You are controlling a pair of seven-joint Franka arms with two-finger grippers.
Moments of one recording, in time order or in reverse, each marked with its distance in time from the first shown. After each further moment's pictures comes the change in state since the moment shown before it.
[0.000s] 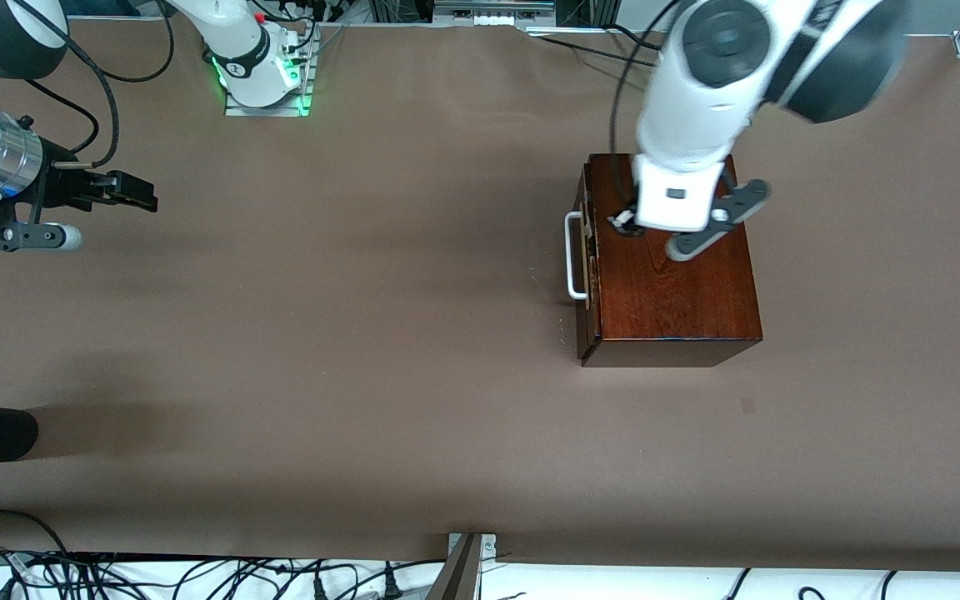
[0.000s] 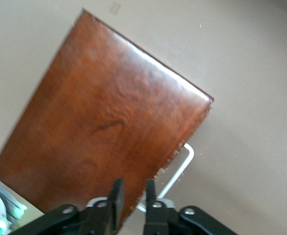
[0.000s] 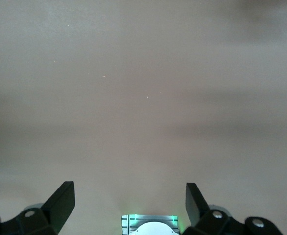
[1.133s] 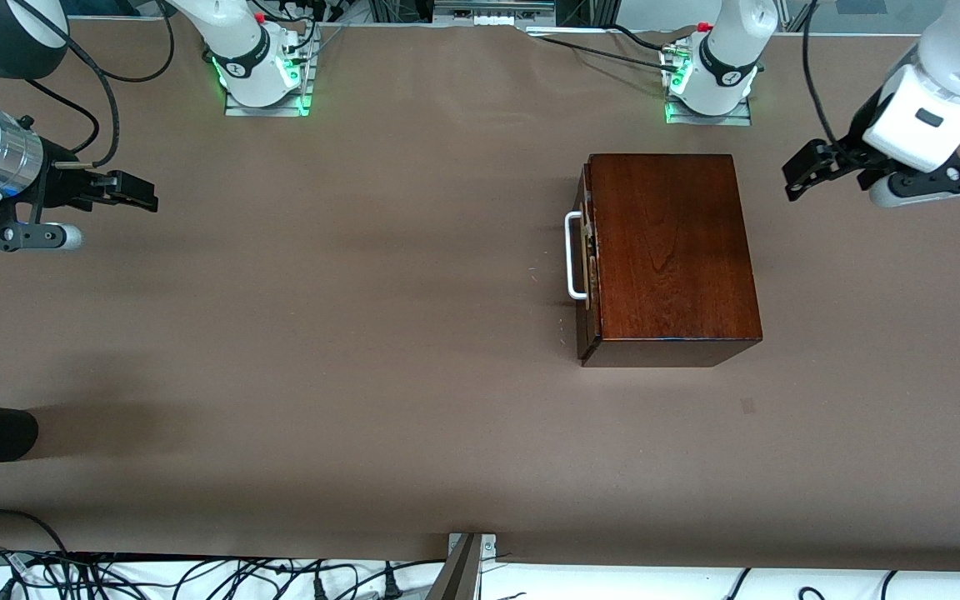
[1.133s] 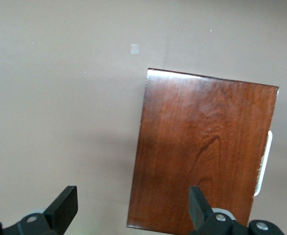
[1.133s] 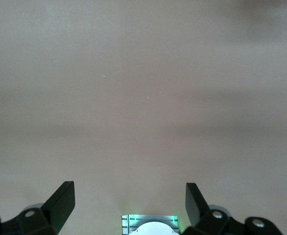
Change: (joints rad) left arm 0.145 -0.312 0.177 -0.247 -0.003 -0.012 0.767; right arm 0.002 0.000 -0.002 0.000 0.001 0.000 0.000
